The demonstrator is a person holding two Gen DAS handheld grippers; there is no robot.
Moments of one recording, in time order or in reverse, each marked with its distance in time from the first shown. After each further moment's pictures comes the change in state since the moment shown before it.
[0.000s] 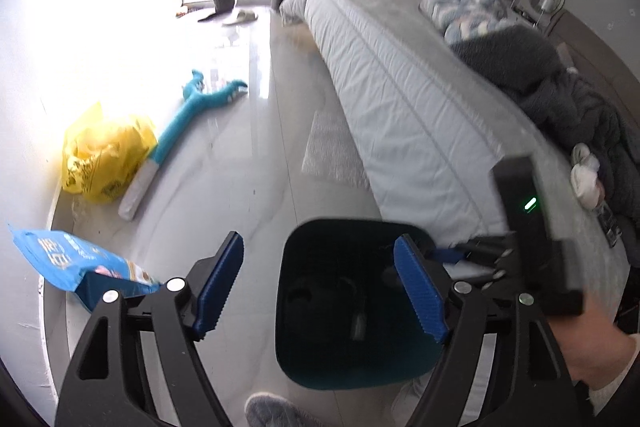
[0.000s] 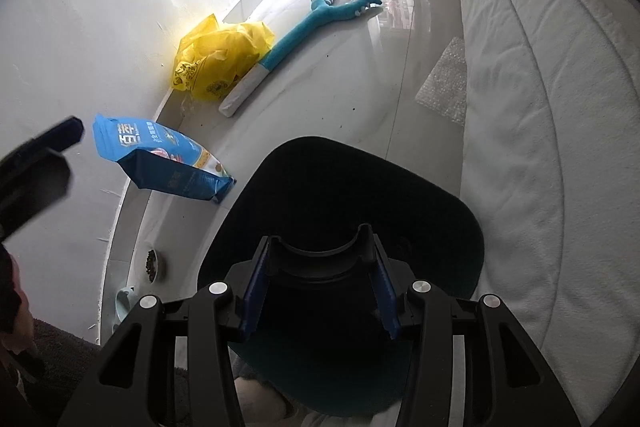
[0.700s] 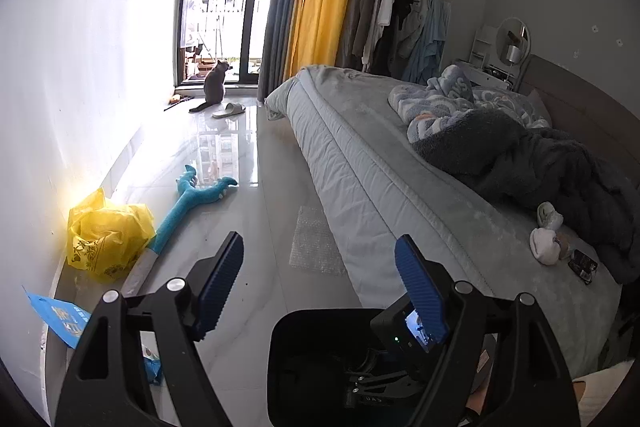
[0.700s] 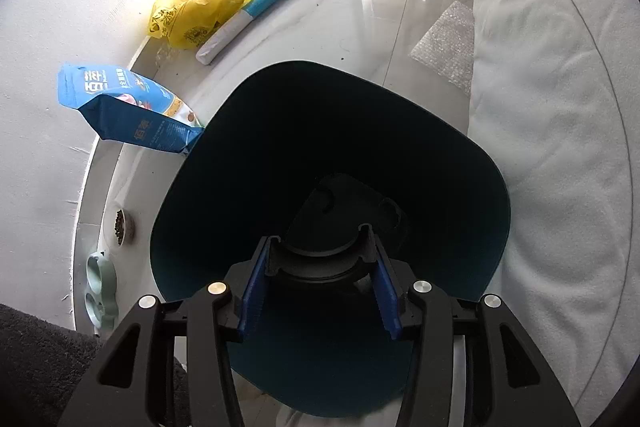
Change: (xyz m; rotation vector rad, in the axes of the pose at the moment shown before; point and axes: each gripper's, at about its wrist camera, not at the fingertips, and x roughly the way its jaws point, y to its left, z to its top) left arm -0.067 -0.033 0.028 0.070 -0.316 -0.023; right arm 0.039 0.001 -0.019 -0.040 0.142 -0.081
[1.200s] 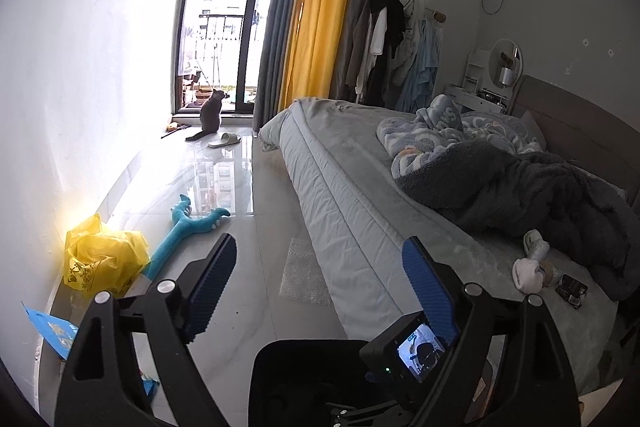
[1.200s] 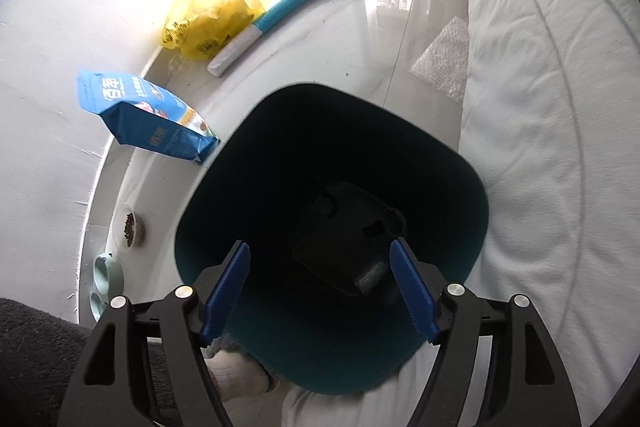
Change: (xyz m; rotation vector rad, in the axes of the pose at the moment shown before) left arm -0.015 -0.027 0.017 0.002 -0.102 -0.017; right arm -0.041 0.005 -0.005 -0.022 -0.074 0.026
